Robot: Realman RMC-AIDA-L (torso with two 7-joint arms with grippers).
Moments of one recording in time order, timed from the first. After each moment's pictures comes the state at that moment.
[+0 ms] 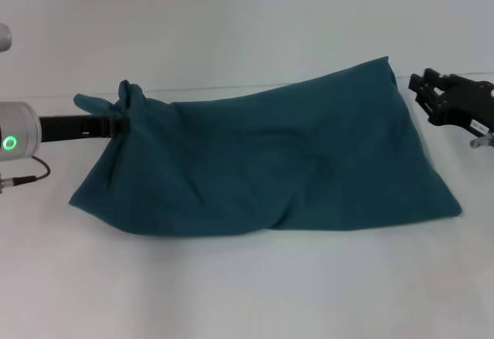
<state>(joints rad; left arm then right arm) -0.68 -2.09 -2.29 -0.87 -0.87 1.03 -2.26 0.50 2.09 -0.62 -0.54 -1.50 -1.01 1.05</state>
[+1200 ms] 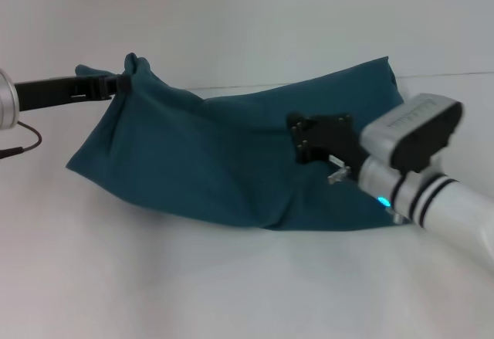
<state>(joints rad) -0.67 -2.06 -2.37 -0.91 -1.06 1.17 -2.16 0.81 2.11 -0.54 0.07 -1.27 -0.88 0.42</state>
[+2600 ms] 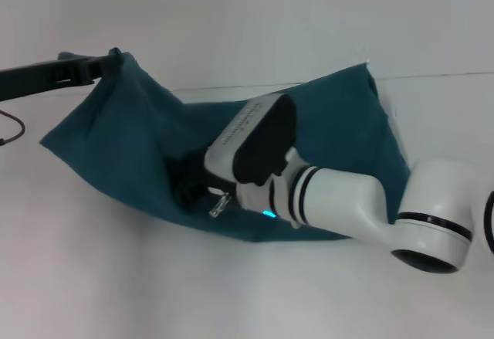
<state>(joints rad) -0.64 -2.05 -2.43 -0.94 -1.15 1.27 -2.11 1.09 2.12 -0.11 0.33 -1.85 -0.55 0.36</state>
